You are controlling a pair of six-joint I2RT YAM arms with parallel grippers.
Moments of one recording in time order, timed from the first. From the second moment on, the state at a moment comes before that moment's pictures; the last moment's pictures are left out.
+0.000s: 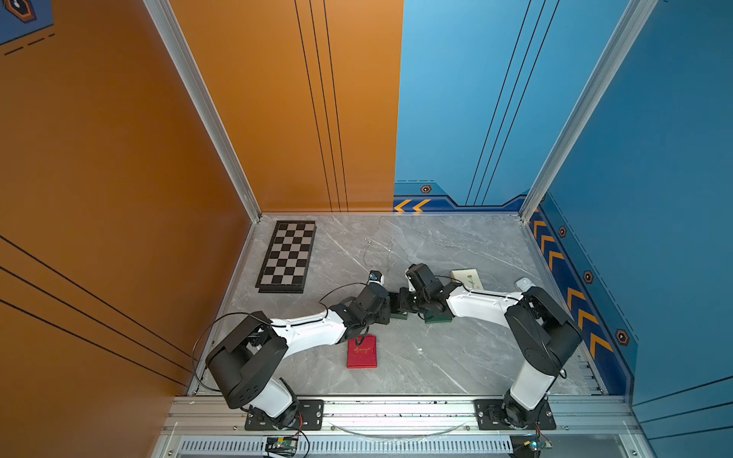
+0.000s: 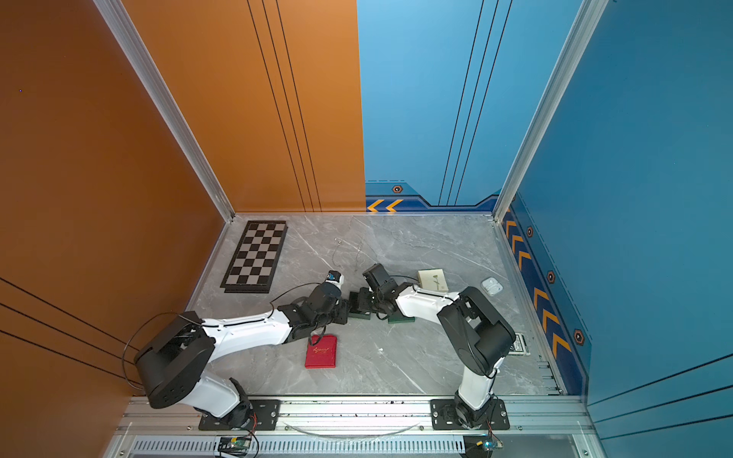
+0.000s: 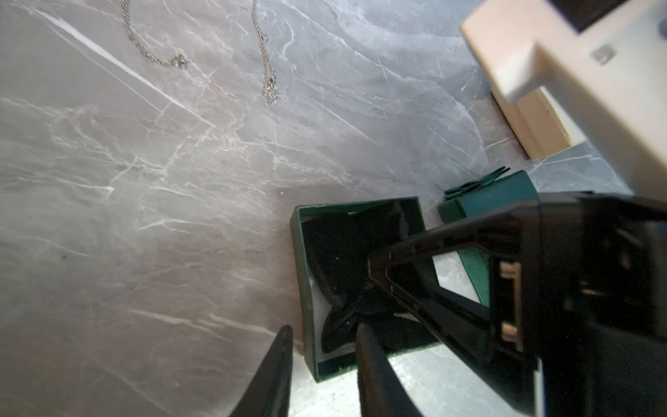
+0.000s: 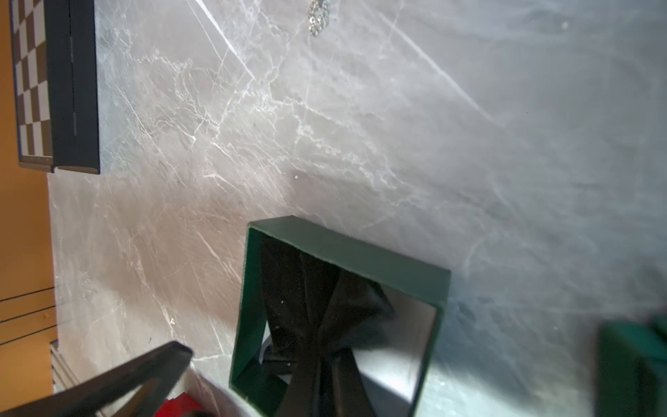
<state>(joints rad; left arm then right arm) -0.80 1.55 0.75 0.02 -0.17 -0.57 0.69 1.77 1.00 -0.16 -0.17 0.76</state>
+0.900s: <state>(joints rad) -0.80 1.69 0.81 0.05 -0.13 -0.62 0.64 1.79 1.09 -0.32 -0.25 0.58</state>
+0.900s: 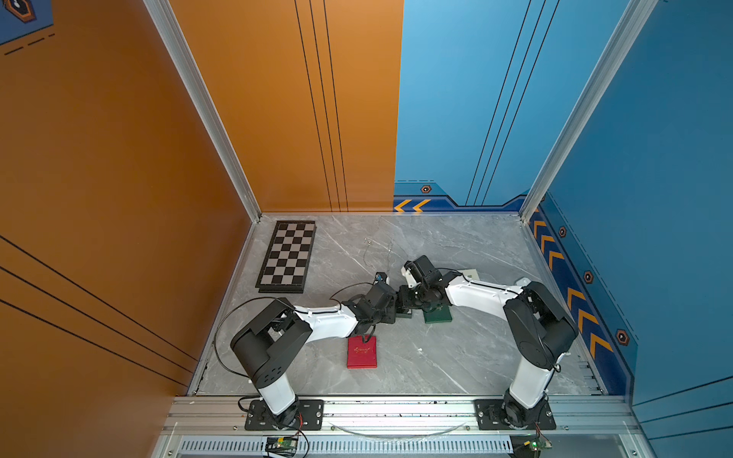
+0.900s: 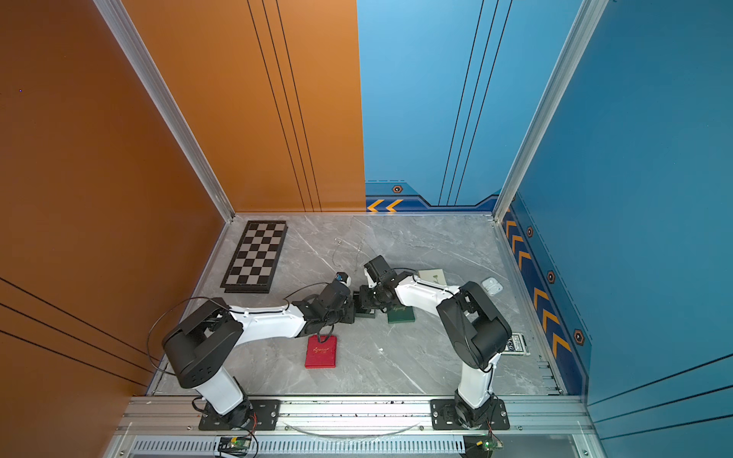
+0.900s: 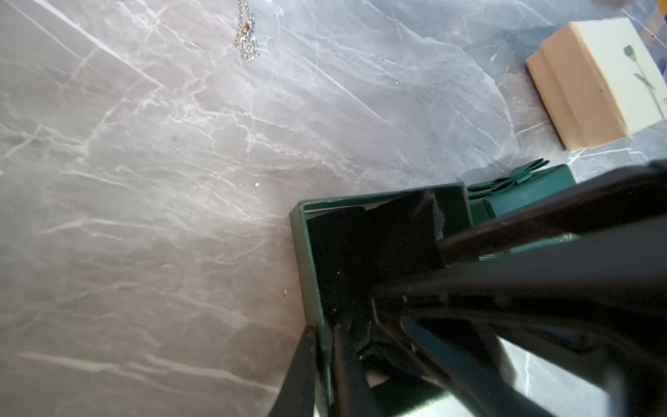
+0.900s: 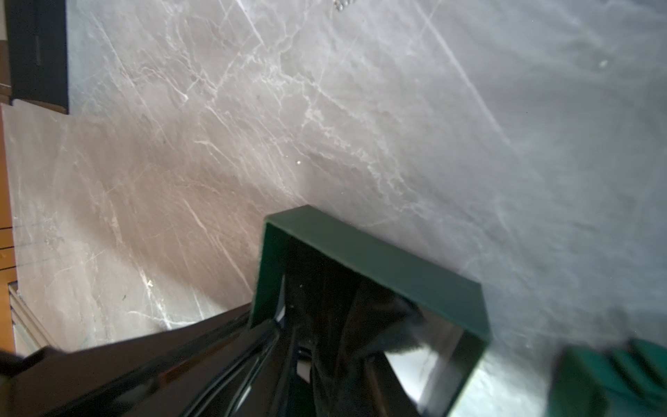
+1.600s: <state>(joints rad) -0.81 1.70 0.81 0.06 -0.12 -0.62 0.61 1.68 1.04 -0.33 -0.20 0.60</state>
